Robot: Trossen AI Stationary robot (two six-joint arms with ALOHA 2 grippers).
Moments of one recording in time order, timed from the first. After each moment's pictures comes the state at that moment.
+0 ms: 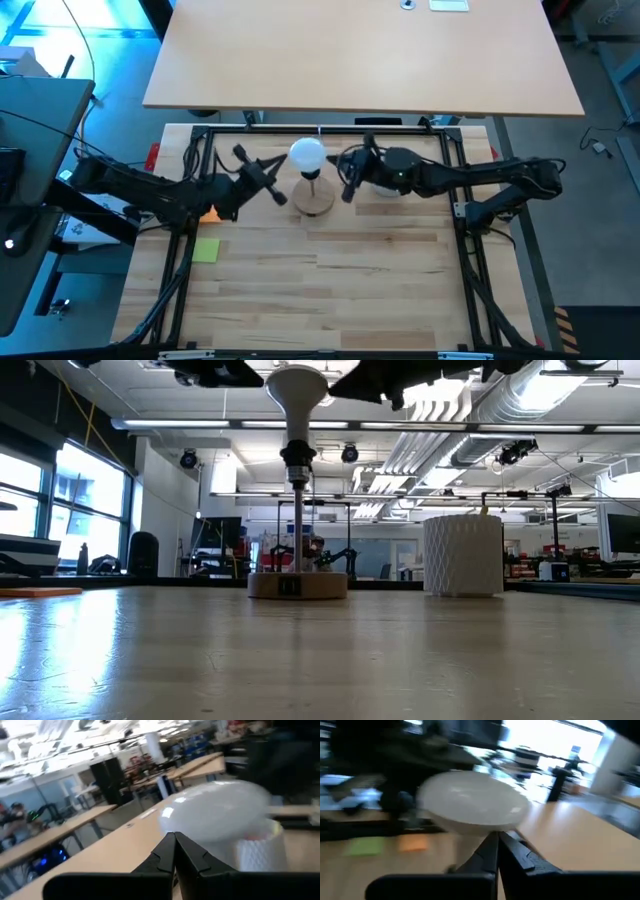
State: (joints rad) left arm -0.15 1.14 0.67 0.57 -0.91 0.42; right arm -0.08 1.41 0.97 0.36 0.29 -0.17
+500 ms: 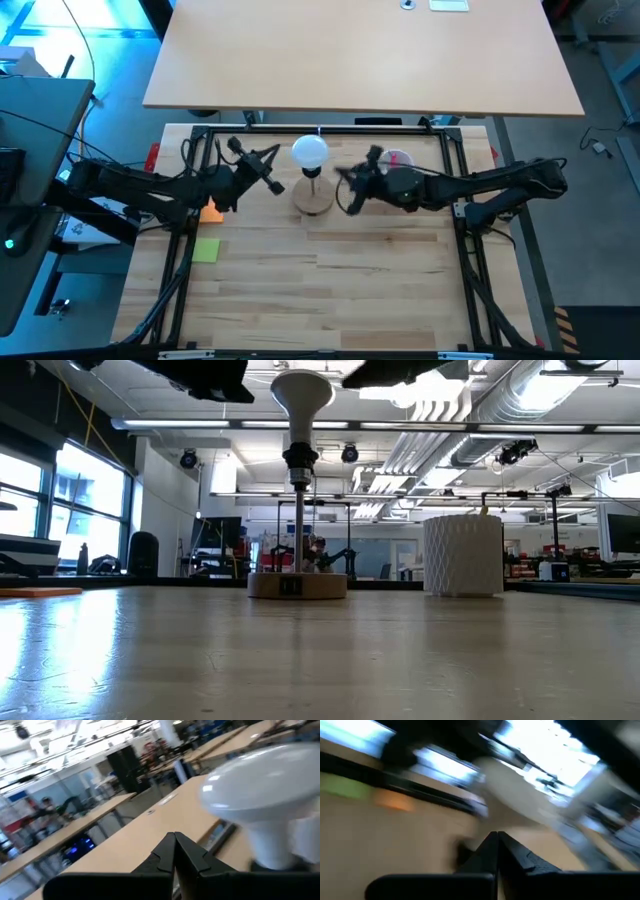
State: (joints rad) left arm -0.05 1.09 0.67 0.45 -0.93 0.46; right arm 0.07 1.37 0.97 0.24 0.53 -0.50
